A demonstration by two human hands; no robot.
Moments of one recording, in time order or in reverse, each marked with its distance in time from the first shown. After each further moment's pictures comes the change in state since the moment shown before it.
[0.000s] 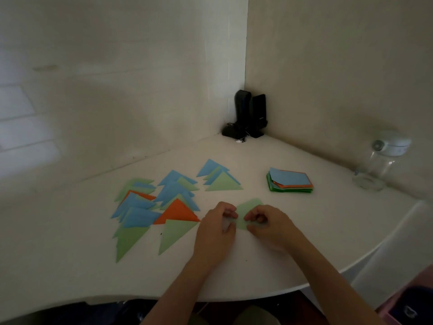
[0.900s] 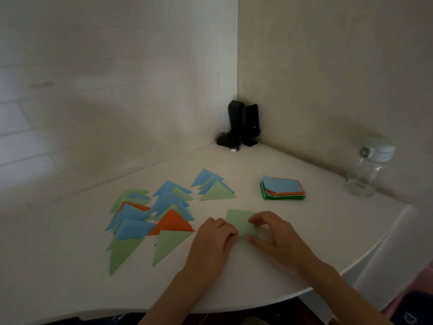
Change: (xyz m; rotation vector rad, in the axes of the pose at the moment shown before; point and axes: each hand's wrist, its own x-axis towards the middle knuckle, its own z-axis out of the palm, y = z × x) left_hand -0.002 0.007 -0.005 0.346 -0.074 0.309; right_hand -0.020 0.023 -0.013 -0.040 0.131 -0.295
